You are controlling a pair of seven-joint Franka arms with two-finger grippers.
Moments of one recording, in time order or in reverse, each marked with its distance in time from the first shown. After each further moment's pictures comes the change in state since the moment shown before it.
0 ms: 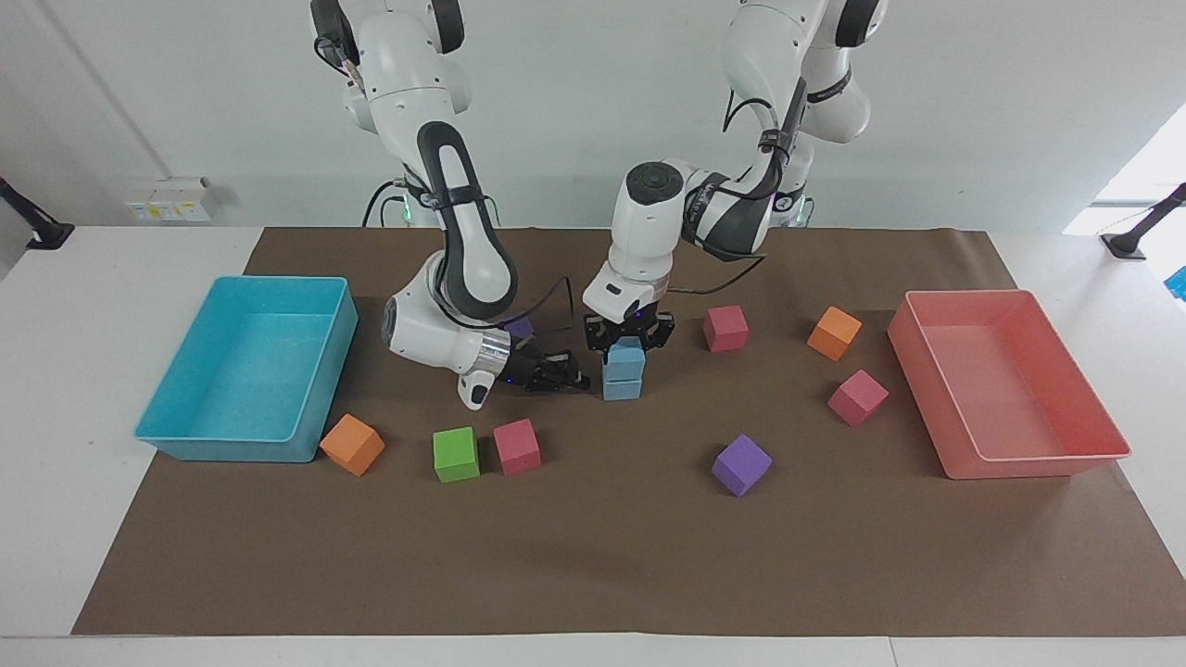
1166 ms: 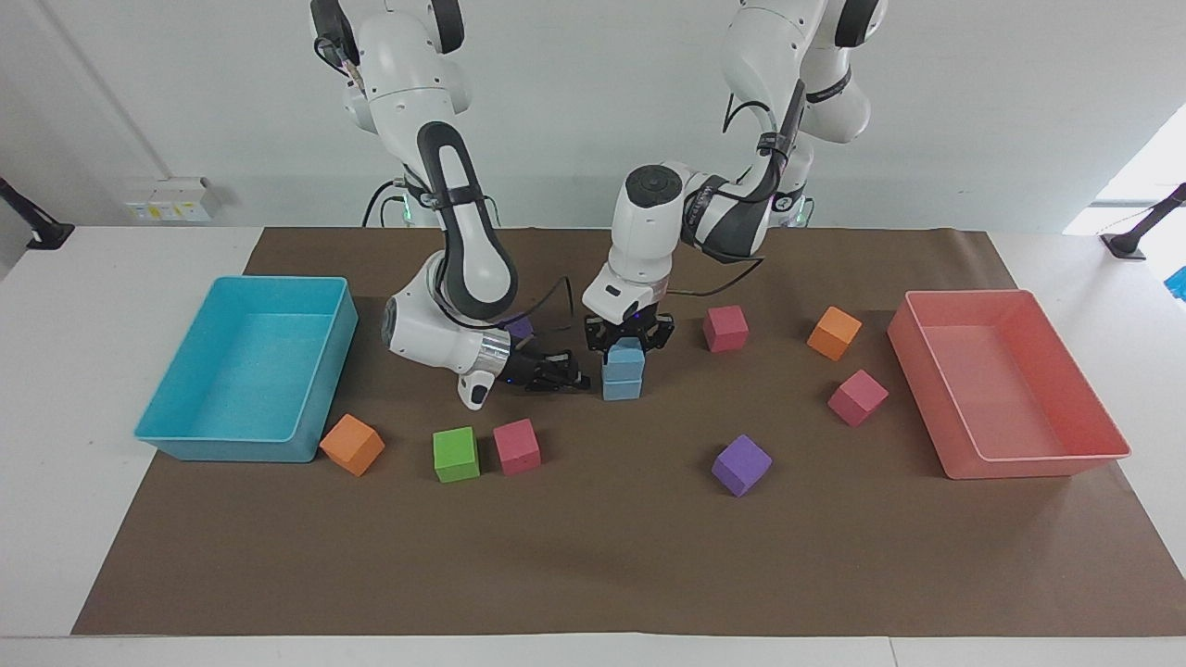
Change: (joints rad) left arm -0.002 0.000 -0.001 -0.016 0.000 0.014 0.007; right arm 0.000 0.000 0.000 -0.001 0.000 0.000 0.000
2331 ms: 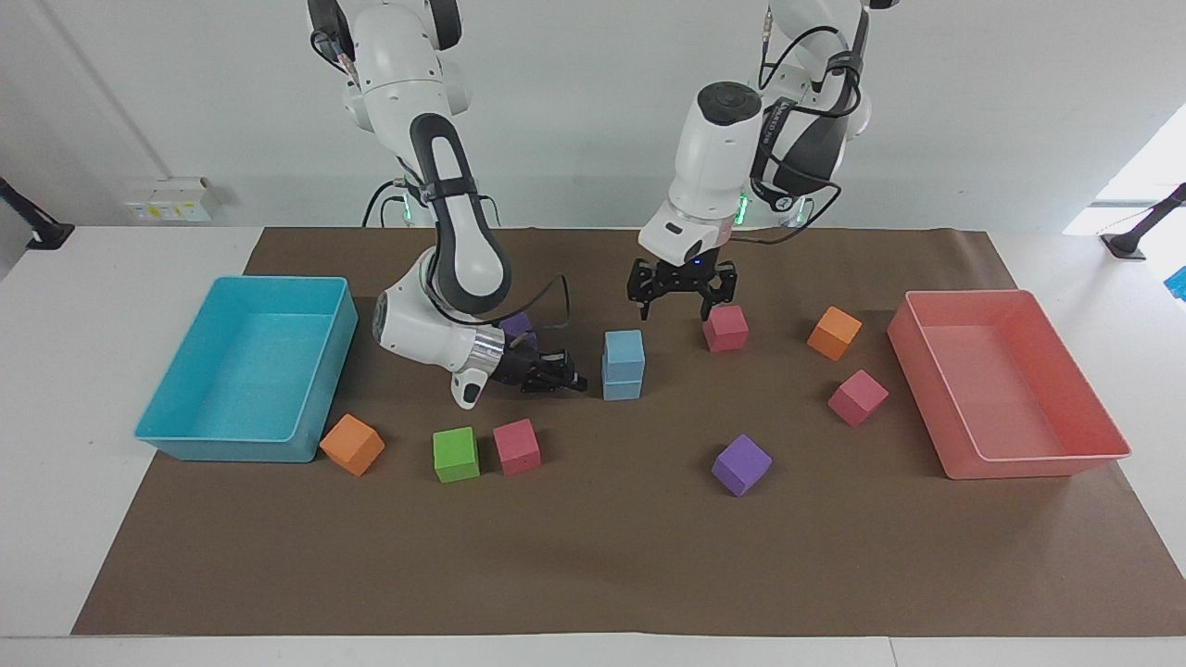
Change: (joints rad) left arm 0.110 -0.286 0.032 -0.108 0.001 -0.177 0.218; right arm -0.012 -0.044 -0.007 0.015 -0.028 0.000 0.050
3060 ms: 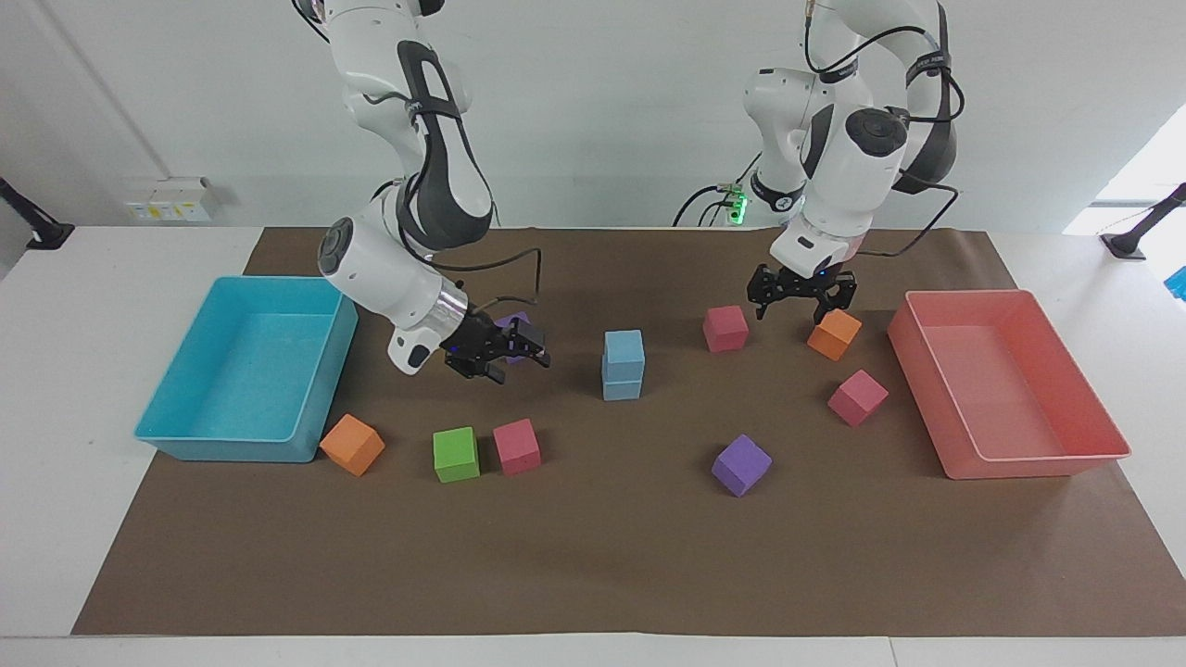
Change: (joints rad) left arm 0.267 -0.158 0.005 -0.254 0.000 0.036 0.383; right arm -0.064 -0.181 -0.009 0.042 -0.591 -0.022 0.368
